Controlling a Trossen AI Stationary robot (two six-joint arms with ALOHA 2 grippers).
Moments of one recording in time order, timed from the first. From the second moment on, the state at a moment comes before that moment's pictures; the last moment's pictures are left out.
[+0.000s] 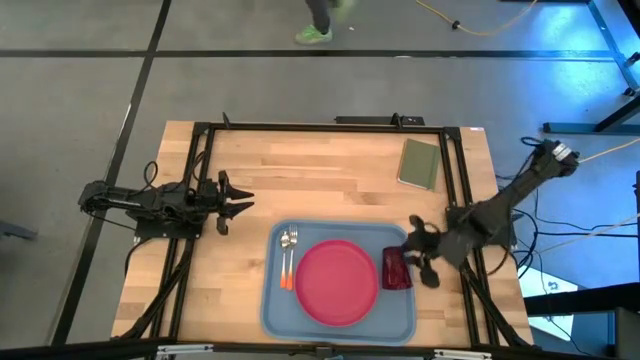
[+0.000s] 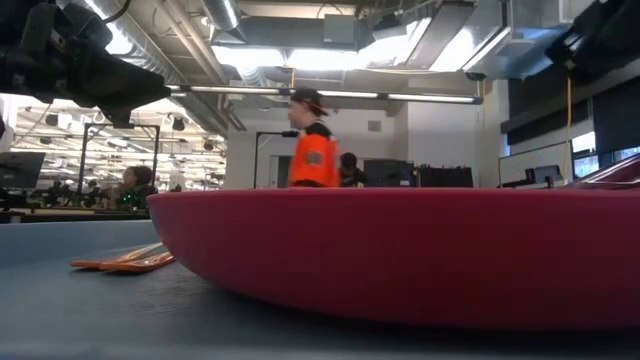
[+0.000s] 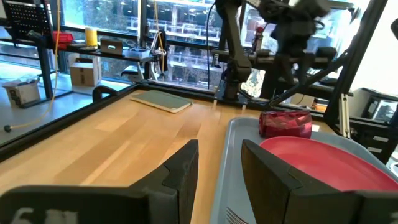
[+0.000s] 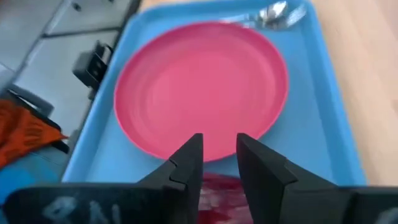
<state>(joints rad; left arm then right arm) -0.11 0.02 0.01 0.05 -0.27 -0.15 0.70 0.98 0.63 -0.35 0.39 0.55</state>
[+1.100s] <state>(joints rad) -0.11 0.02 0.01 0.05 -0.27 -0.15 1.02 1.73 1.35 -1.29 0.65 1.36</state>
